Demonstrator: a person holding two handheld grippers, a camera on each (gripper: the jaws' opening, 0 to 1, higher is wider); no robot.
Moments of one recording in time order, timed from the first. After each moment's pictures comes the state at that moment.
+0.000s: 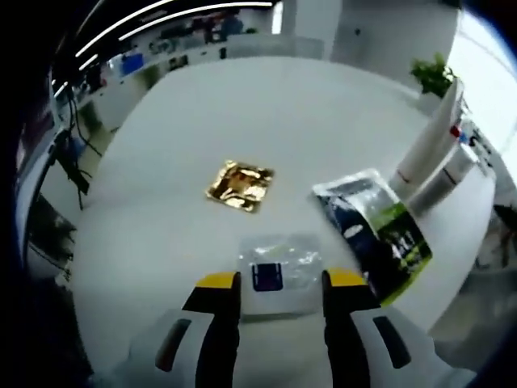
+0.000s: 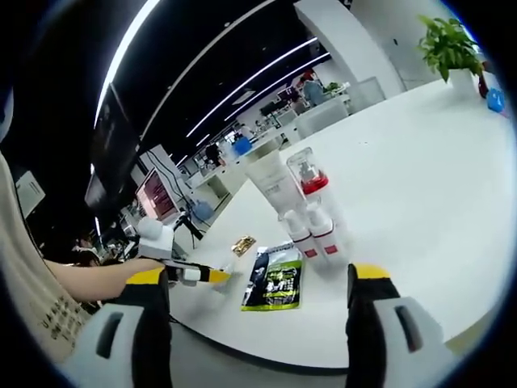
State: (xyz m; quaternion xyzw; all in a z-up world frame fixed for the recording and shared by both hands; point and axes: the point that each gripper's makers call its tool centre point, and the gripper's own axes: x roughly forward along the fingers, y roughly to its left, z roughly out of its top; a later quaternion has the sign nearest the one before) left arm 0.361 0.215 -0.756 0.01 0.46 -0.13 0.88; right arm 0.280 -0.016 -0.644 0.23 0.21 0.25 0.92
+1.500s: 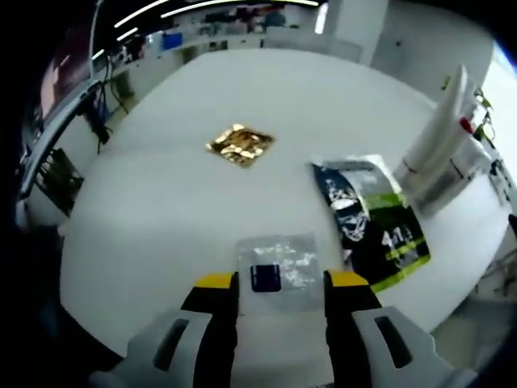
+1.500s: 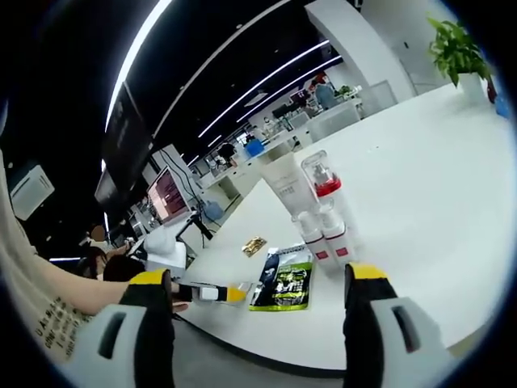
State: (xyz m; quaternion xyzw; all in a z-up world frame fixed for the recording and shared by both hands) left arm 0.328 0.197 -0.780 -0.04 0.47 -0.04 0.88; right arm 0.274 -0.009 -0.637 0.22 0.20 0.27 0.92
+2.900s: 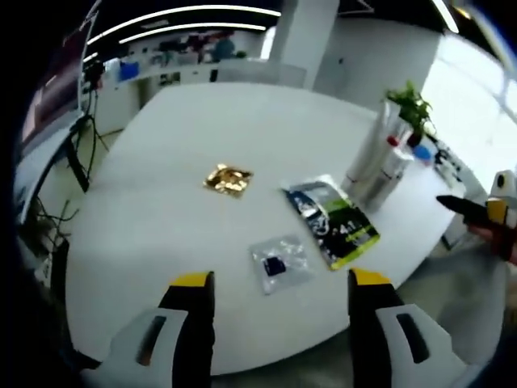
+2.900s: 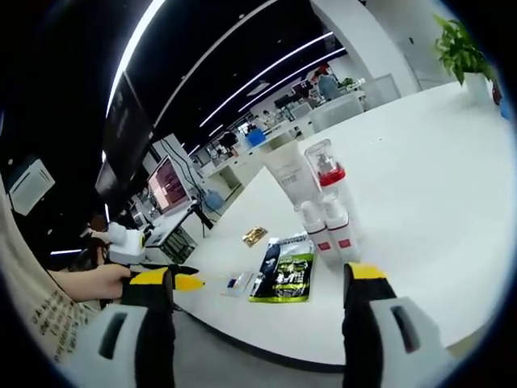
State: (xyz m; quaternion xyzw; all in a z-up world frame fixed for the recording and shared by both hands) left arm 0.297 0.225 -0.721 -0.04 0.40 -0.21 0.89; right arm 0.272 -0.004 -0.645 0.21 0.22 0.28 0.91
